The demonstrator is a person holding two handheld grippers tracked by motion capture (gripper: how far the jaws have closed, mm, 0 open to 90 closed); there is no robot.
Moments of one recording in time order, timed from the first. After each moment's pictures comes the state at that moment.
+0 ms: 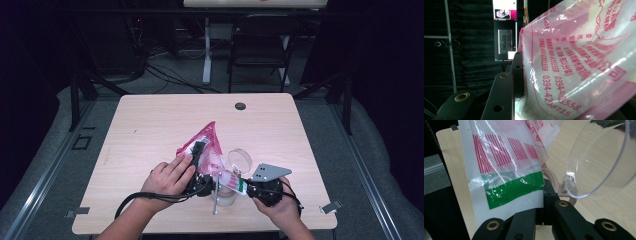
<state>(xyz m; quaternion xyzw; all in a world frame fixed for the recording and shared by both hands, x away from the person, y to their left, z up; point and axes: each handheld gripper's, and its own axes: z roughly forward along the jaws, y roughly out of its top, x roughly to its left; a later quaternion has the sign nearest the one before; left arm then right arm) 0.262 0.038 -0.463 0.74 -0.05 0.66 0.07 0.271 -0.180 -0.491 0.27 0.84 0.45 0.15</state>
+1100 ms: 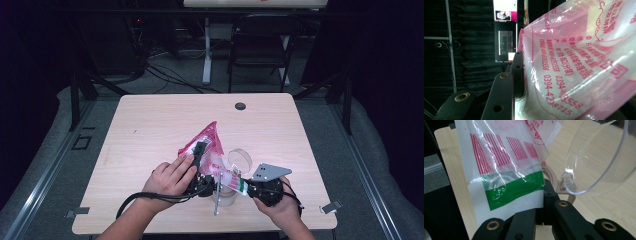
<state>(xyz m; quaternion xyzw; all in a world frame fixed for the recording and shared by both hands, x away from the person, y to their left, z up) 0.261 0.035 -0.463 0.75 -0.05 0.66 0.07 0.272 -0.181 -0.494 0.28 0.84 0.44 0.15</state>
